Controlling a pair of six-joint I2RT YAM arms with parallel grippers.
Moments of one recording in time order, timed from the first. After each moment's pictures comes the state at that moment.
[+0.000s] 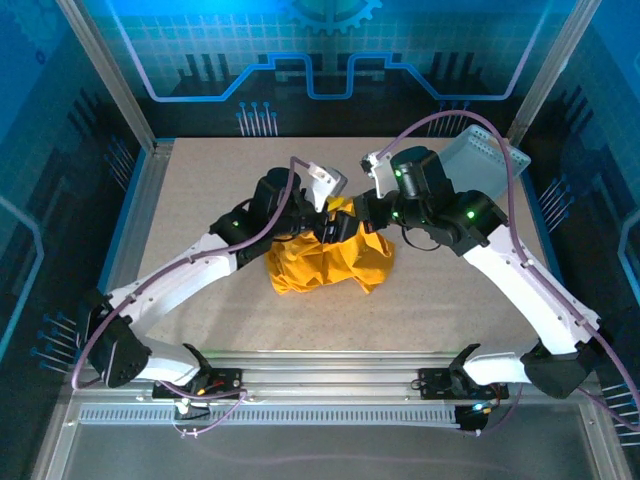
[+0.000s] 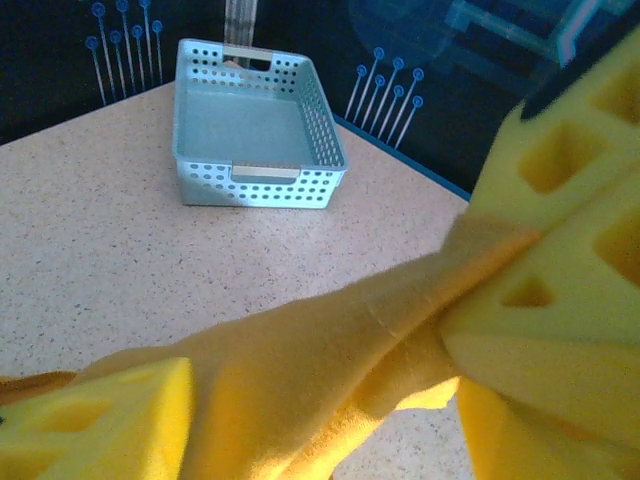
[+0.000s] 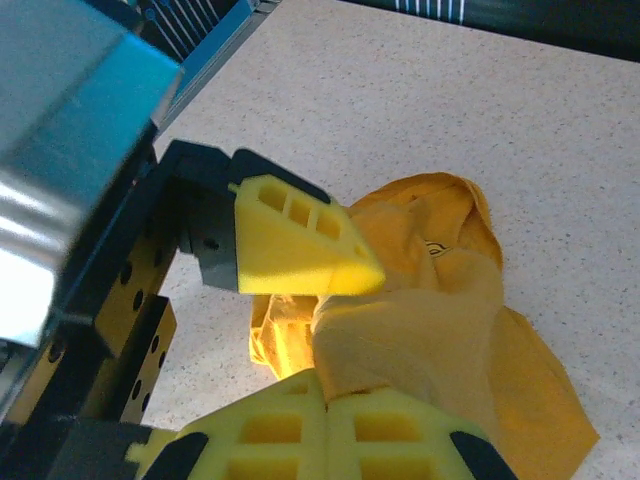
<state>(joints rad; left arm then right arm) -0.69 1.40 1.23 -0.21 0.32 -0.14 0.68 1.30 1.56 -0.89 -0.08 0.25</state>
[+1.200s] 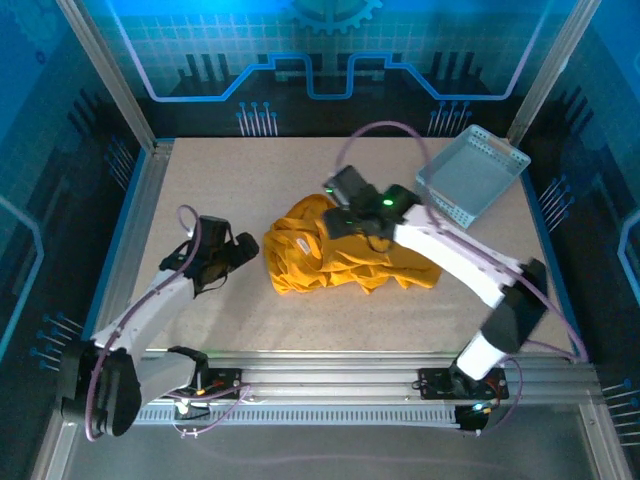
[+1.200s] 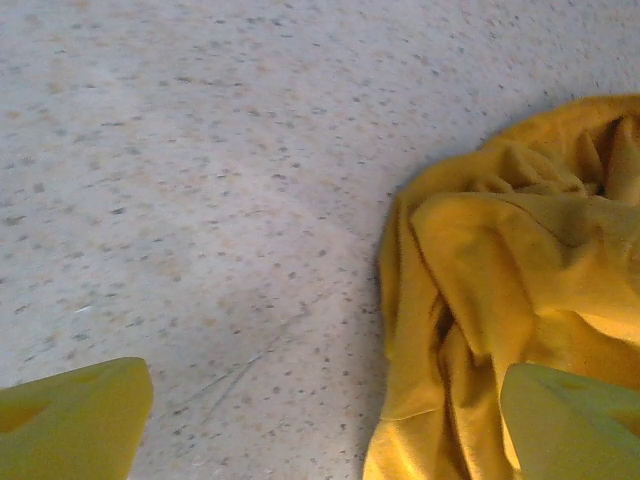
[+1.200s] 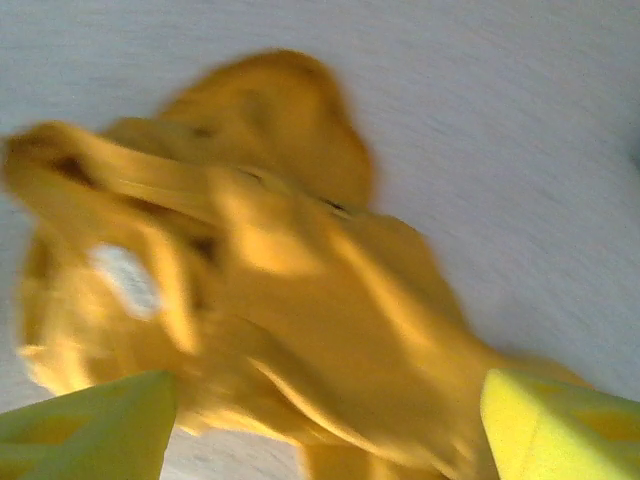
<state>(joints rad) -0.19 1.08 0.65 -0.47 -0.04 -0.81 0.81 1.69 1.63 -0.94 0.30 0.34</state>
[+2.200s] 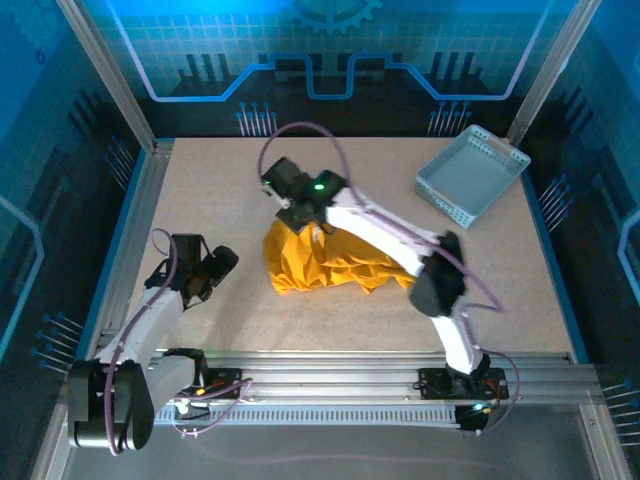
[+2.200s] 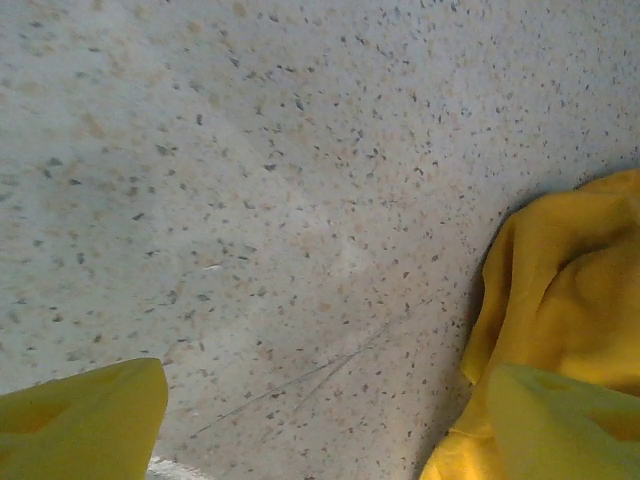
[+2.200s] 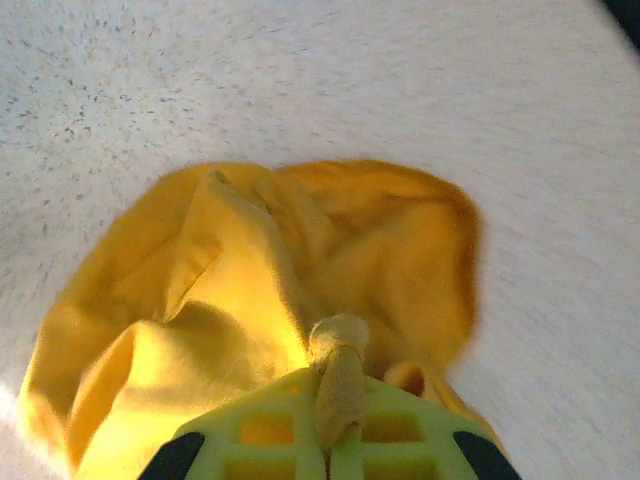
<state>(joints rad) 0.03 1.04 0.51 -0.43 0.14 -0.87 0.88 1.98 2.01 -1.02 0.32 -0.02</state>
